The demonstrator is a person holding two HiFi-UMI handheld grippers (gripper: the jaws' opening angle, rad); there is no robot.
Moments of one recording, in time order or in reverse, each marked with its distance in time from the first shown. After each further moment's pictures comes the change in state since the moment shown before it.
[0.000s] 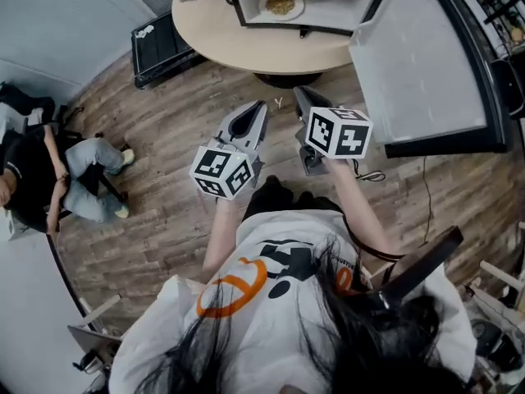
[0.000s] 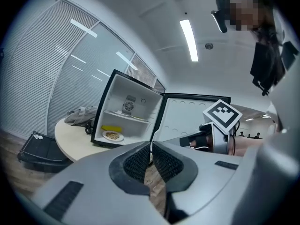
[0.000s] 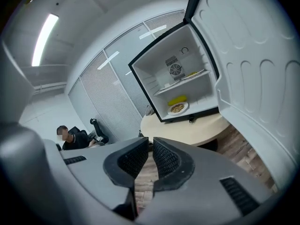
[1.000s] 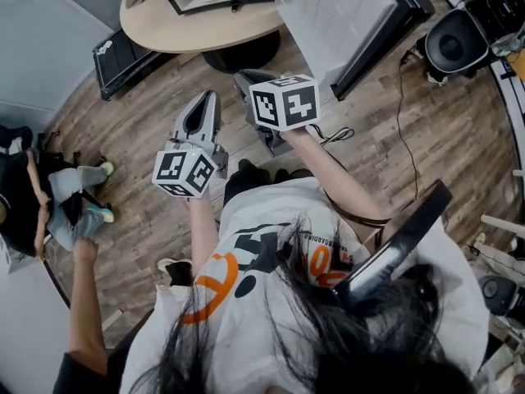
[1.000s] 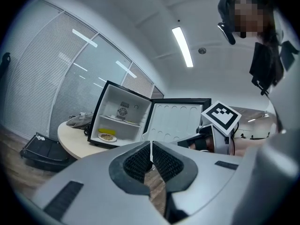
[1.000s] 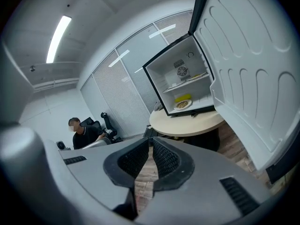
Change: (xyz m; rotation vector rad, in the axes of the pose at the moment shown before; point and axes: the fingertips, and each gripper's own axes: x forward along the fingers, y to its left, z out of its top) left arm -0.032 -0.090 -0.018 0.005 -0.082 0.025; right arm -0.083 0.004 -0.033 -0.072 0.030 0.078
